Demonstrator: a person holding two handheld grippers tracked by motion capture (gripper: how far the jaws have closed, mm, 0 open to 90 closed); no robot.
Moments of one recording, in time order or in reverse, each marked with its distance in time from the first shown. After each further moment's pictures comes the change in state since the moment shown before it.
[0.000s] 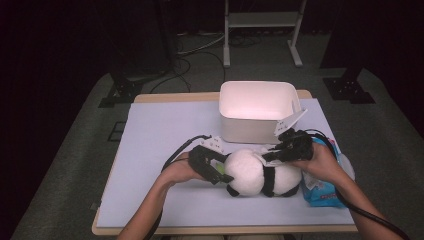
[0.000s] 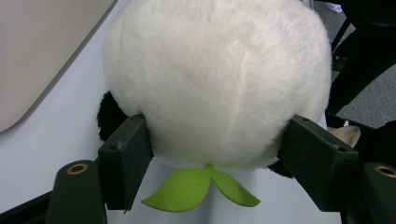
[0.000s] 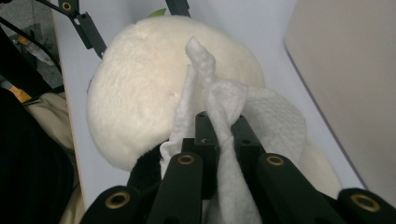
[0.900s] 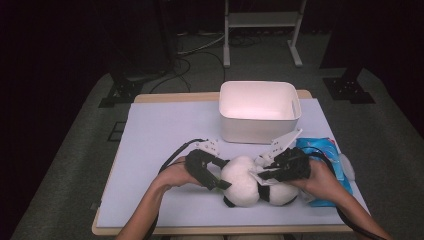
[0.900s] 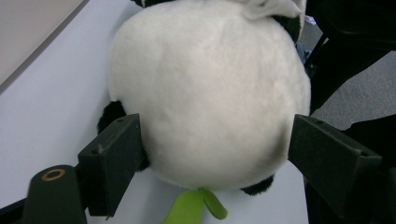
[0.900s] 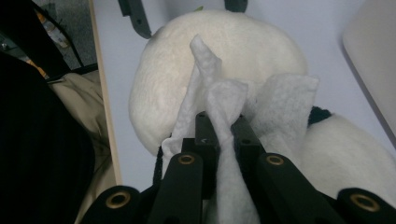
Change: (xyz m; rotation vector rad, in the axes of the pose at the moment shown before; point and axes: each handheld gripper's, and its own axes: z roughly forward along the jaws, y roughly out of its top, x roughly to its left) left arm -0.006 -0.008 -0.003 -0.020 -0.079 -0.044; right arm 0.048 -0.009 0.010 0.026 0.030 -0.087
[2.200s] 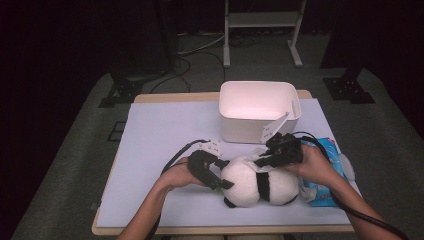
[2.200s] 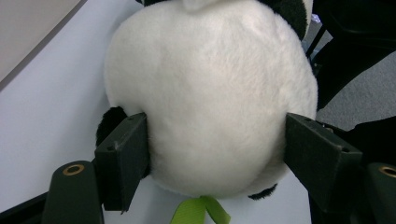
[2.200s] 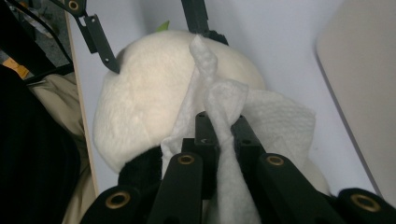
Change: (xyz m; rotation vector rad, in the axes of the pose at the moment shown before) left arm -0.002 0.001 0.004 0.004 0.017 0.002; right arm -0.026 0.028 0.000 0.064 -0.025 0.012
